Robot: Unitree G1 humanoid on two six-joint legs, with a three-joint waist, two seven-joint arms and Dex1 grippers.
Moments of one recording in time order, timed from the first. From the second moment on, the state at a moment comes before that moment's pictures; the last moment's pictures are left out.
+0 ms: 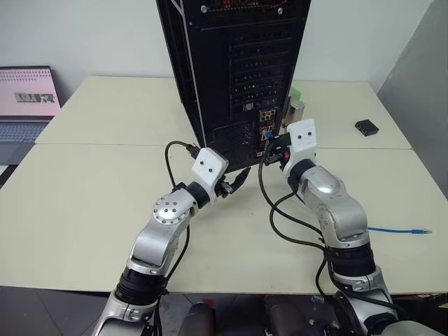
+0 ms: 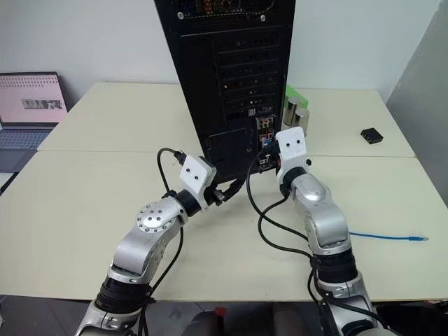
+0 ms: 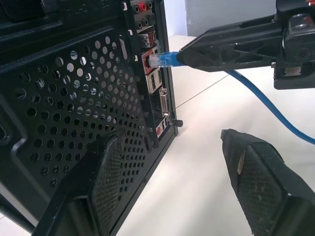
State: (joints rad) left arm -0.36 0.30 -0.17 -0.27 -0.15 0.38 -0.43; right arm -0.57 -0.11 0.08 -0.21 0.10 0.66 0.15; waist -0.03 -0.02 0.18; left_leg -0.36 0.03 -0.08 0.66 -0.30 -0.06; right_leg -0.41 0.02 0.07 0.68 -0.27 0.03
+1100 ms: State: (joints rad) left arm -0.36 0.29 -0.17 -0.27 -0.13 0.38 -0.43; right arm -0.59 -0.11 0.08 -0.16 0.08 0.62 0.14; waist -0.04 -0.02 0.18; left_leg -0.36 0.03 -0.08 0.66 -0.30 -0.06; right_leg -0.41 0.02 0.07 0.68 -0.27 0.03
